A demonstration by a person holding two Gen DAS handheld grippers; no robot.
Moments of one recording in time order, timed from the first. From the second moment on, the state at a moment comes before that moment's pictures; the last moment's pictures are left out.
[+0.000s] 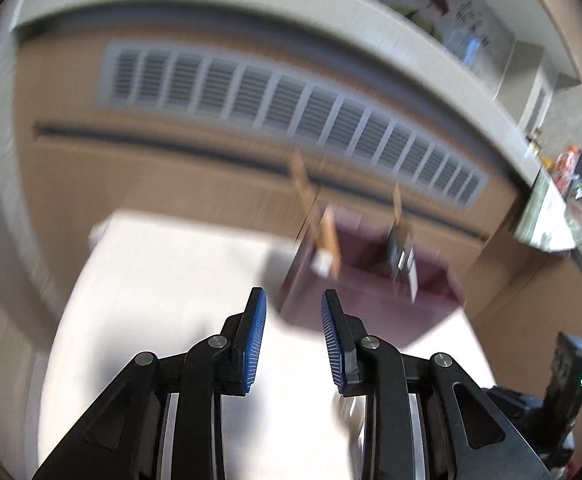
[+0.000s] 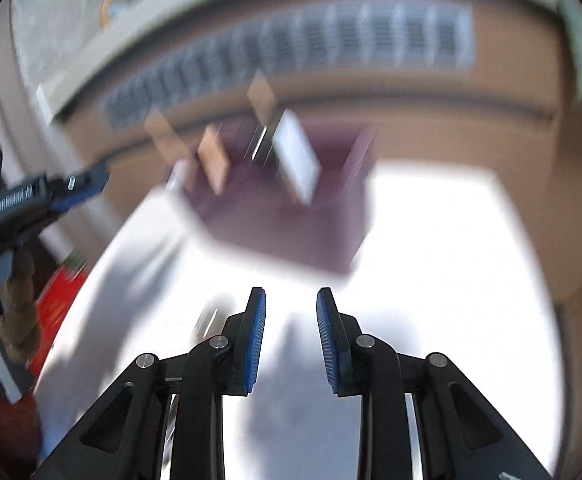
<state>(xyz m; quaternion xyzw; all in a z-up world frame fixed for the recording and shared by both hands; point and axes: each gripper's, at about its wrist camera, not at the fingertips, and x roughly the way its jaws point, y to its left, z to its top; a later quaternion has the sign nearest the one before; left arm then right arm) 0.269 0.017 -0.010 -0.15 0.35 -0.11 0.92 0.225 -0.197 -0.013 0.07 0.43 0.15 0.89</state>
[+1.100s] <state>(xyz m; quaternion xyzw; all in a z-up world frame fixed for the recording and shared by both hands) 0.182 0.021 -0.079 -0.09 0.46 -0.09 0.88 0.126 -0.130 -0.040 -0.02 0.48 0.16 0.86</state>
